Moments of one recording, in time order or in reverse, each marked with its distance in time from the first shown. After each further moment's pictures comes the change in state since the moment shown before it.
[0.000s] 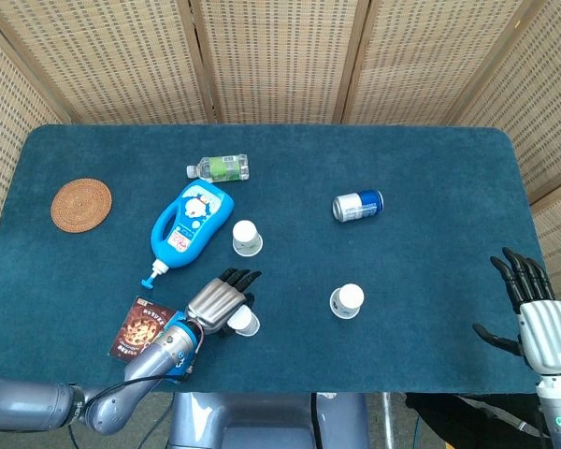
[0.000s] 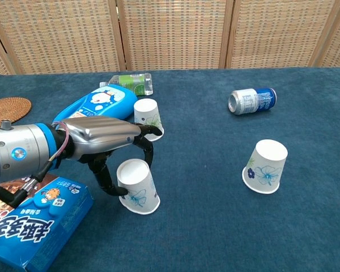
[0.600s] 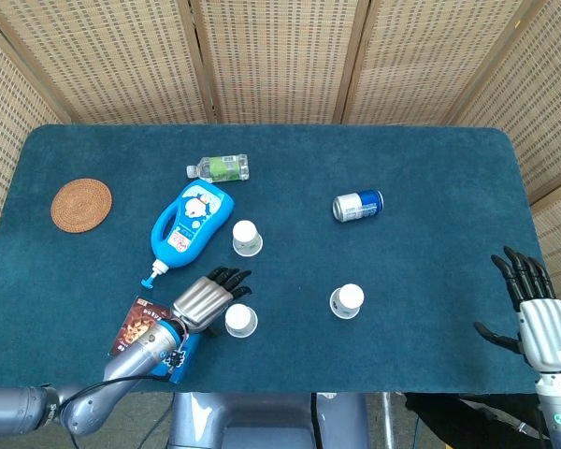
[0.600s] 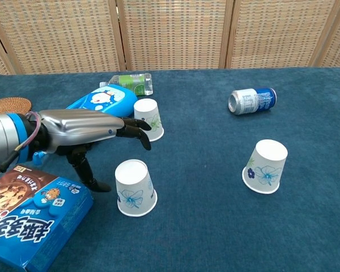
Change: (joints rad) left arm 0.073 0.101 -0.019 -0.047 0.099 -0.080 -0.058; right arm 0.003 -0.006 0.005 0.000 0.015 -0.009 -0.022
